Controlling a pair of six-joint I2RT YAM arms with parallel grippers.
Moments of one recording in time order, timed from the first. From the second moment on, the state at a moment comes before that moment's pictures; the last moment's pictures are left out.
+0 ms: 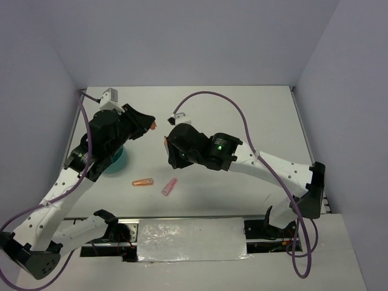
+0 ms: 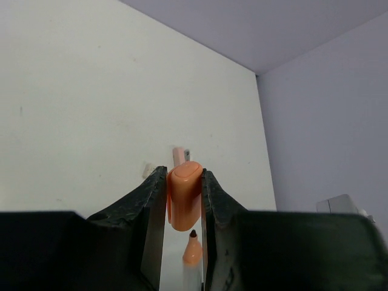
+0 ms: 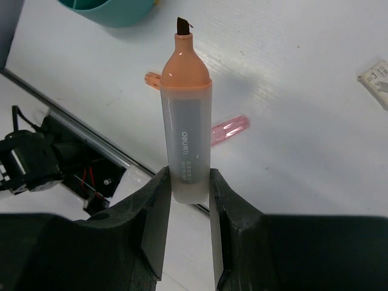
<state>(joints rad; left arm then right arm) -0.48 0.95 1.10 -0.37 -0.14 -0.82 1.14 1.52 1.56 -0.79 0.24 0.64</state>
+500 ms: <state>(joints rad) -0.49 0.98 1.15 -0.50 -0.16 -0.82 1.17 1.56 1.62 -0.83 0.30 0.61</state>
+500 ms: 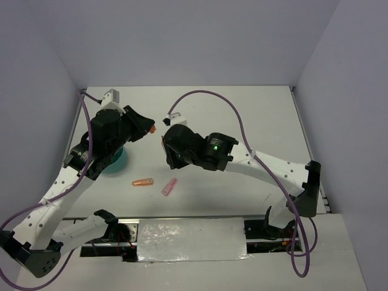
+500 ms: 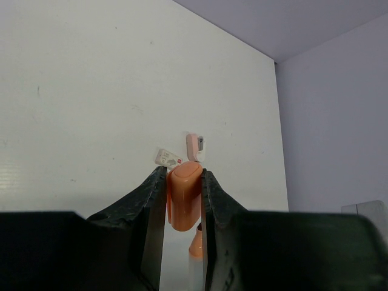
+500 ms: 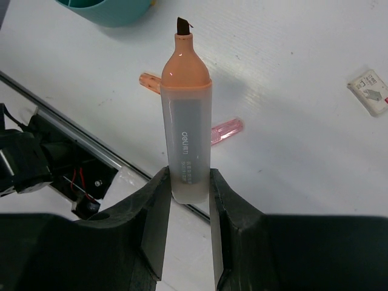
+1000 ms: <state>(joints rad) -0.49 0.97 1.12 -0.51 -0.15 -0.84 1.17 1.66 1.73 -0.86 0.30 0.60</state>
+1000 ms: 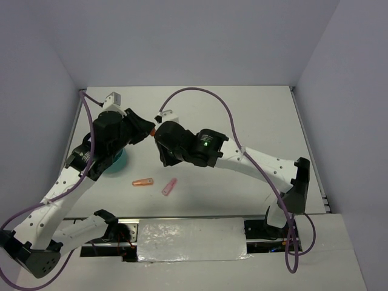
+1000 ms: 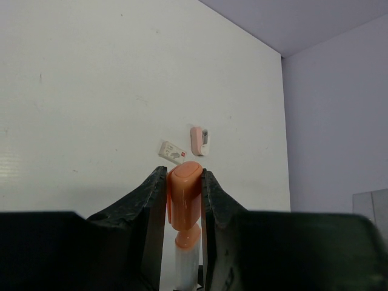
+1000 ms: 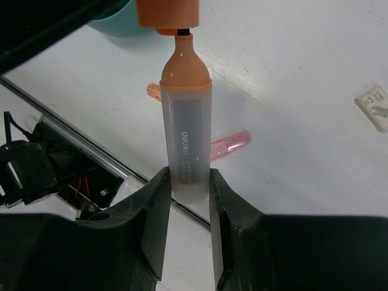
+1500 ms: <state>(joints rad) -0.49 0.97 1.12 -0.52 -0.15 -0.86 1.18 1.72 1.84 -0.89 0.32 0.57</state>
